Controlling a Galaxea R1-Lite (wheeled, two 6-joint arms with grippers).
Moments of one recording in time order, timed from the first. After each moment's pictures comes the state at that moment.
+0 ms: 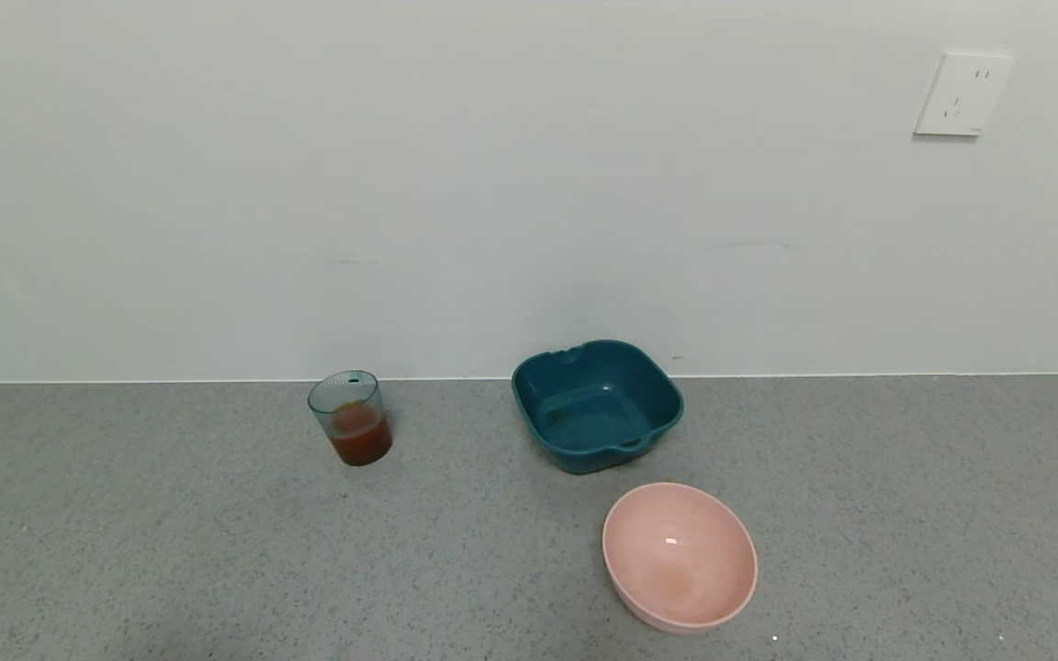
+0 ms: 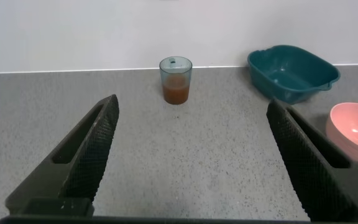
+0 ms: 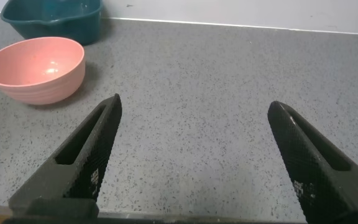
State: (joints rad) left arm -0.03 0.43 -0.43 0.01 -0.02 -0.01; right arm 0.00 0.00 0.00 0.01 0.01 -0.01
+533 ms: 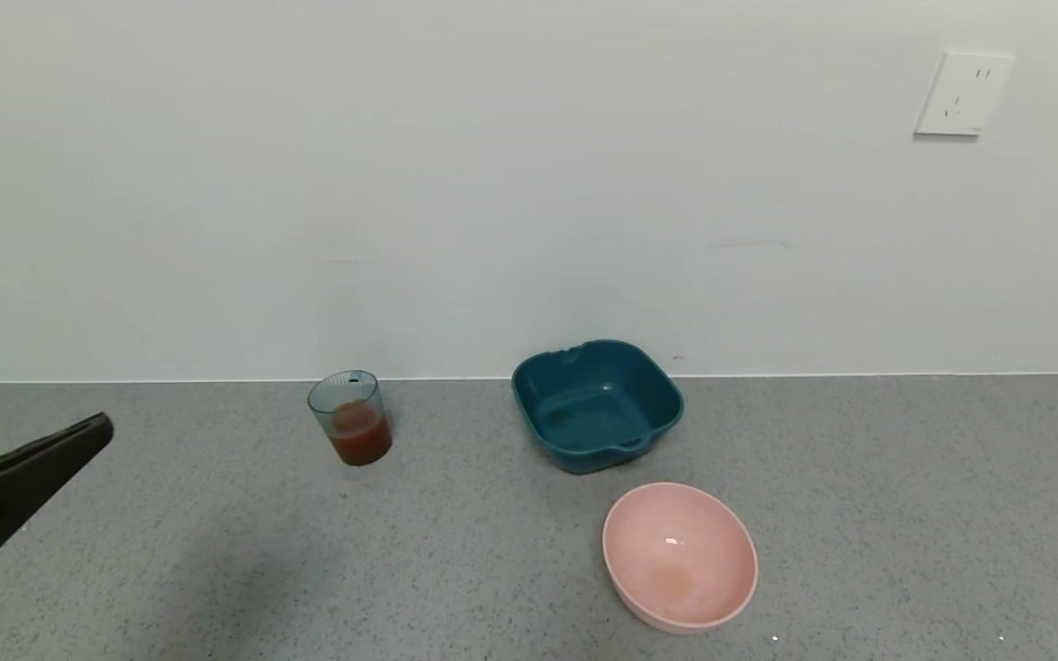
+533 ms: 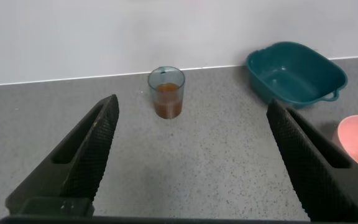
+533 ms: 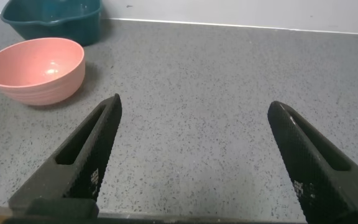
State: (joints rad) left arm -0.04 0.88 -0.61 -0.15 -0.07 0.02; right arm 0.00 0.00 0.00 0.01 0.01 -0.01
